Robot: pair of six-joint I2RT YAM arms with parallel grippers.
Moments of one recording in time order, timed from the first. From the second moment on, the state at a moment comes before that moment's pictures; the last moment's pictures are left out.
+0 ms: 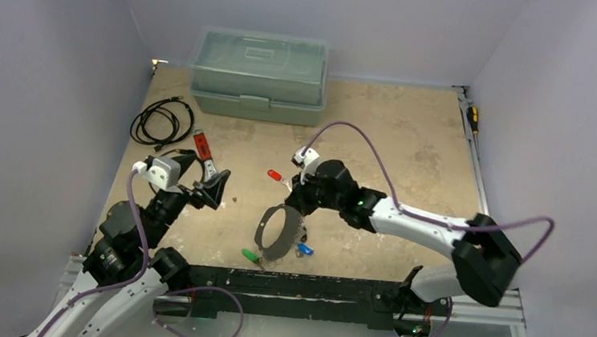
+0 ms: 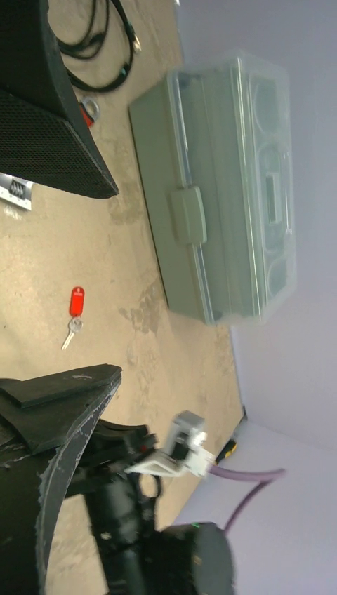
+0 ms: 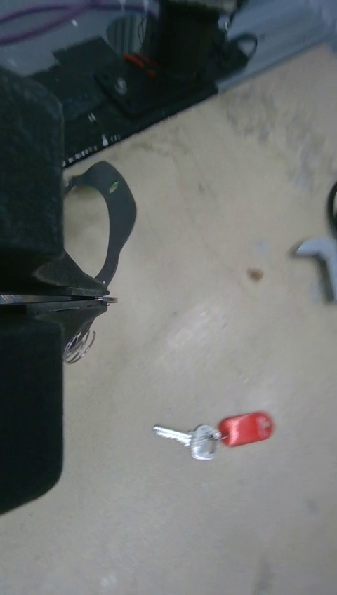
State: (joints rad) left arm -0.66 0.21 0.60 -0.24 -0.26 -0.07; right arm 0.91 1.47 0.80 0.07 -0.13 0.30
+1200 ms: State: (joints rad) left arm -0.68 0.46 0.44 0.22 0.76 -0.22; right arm 1.04 1.02 0.99 -0.23 -0.62 -0.10
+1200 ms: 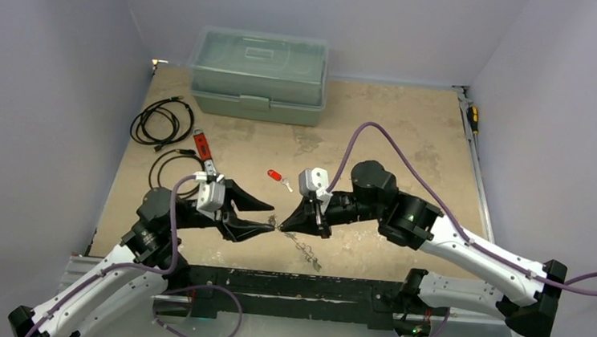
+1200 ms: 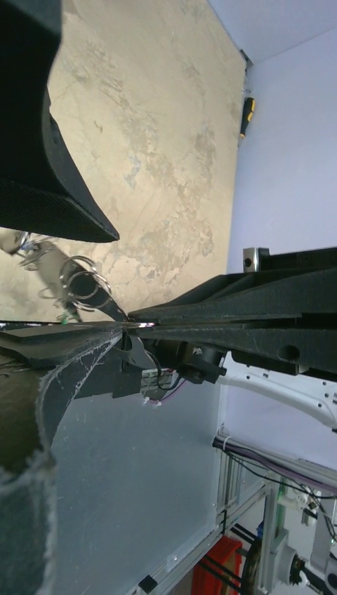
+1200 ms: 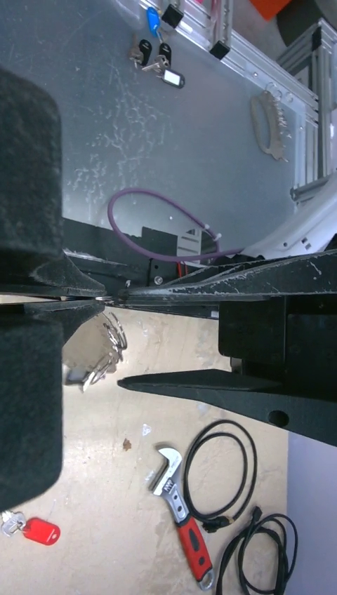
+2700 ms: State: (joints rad) left arm -0.78 0.50 0.40 0.22 0.81 -0.10; right arm 1.10 1.15 1.15 -0.41 -0.56 -0.16
